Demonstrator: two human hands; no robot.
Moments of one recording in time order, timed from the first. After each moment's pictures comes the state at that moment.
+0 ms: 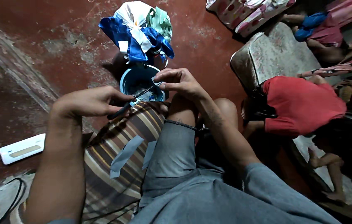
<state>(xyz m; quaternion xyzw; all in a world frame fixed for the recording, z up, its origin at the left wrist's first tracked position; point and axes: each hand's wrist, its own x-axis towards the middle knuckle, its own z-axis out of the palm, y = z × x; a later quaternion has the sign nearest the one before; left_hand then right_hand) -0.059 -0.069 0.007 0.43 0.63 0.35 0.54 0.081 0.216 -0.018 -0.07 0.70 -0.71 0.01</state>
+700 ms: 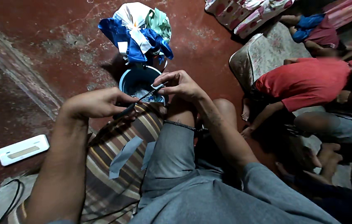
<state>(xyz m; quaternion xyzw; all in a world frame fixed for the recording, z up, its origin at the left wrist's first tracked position) -0.049 -0.059 0.005 0.44 0.60 0.38 0.55 0.083 0.214 -0.014 -0.07 0.69 -0.72 0.06</state>
